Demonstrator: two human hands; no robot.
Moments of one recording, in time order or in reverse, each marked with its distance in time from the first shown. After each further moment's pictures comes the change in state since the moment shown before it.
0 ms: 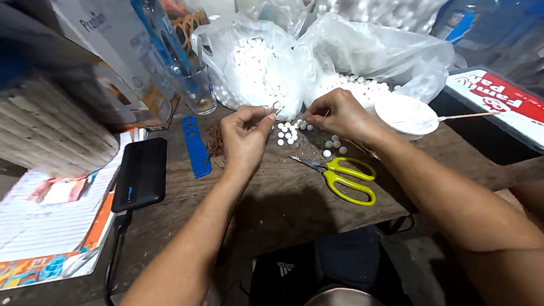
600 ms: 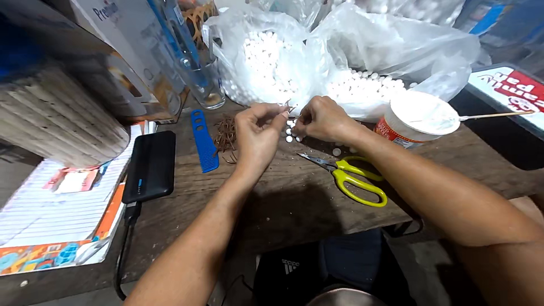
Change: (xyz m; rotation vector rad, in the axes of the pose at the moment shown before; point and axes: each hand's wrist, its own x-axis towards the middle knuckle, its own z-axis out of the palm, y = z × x) left_hand -0.009 0.003 -0.002 0.070 -0.069 0.037; right_hand 0.028 -0.011 0.035 -0.122 -0.181 0.144
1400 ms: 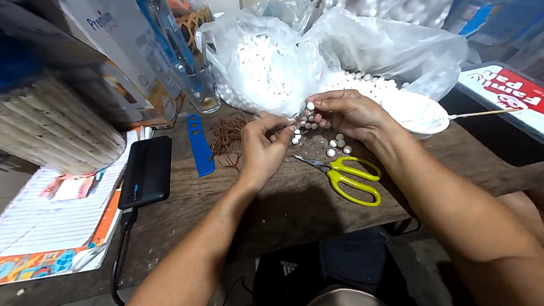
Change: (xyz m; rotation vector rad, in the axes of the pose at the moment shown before) left_hand -0.008 -0.005 0.011 0.043 -0.095 0.072; right_hand -0.030 0.021 -0.022 1.266 0.058 0.097
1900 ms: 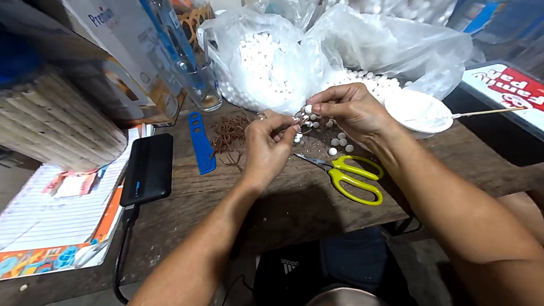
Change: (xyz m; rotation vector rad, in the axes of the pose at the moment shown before) left_hand -0.001 0.000 0.003 0.027 0.017 0.050; right_hand -0.006 0.005 0.006 -0.230 0.001 -0.311
